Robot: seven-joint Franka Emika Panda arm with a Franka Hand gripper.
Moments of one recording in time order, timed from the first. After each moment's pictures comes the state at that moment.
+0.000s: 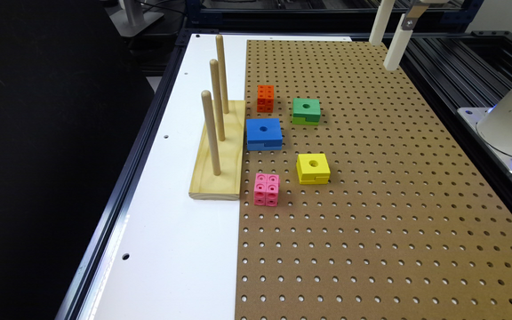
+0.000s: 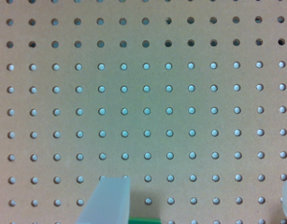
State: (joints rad) arm -0.08 -0.54 0.00 -2.83 0.00 2.29 0.72
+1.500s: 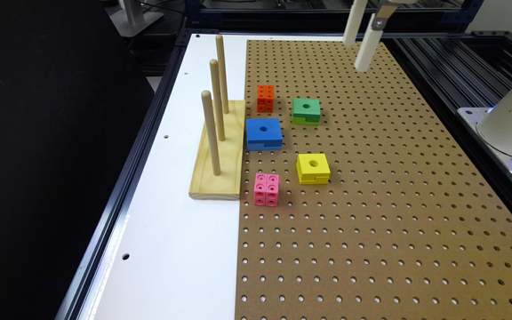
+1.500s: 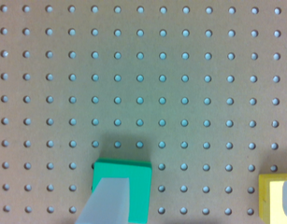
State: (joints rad) arm -0.07 -0.35 0.03 -2.69 0.01 2.37 0.73
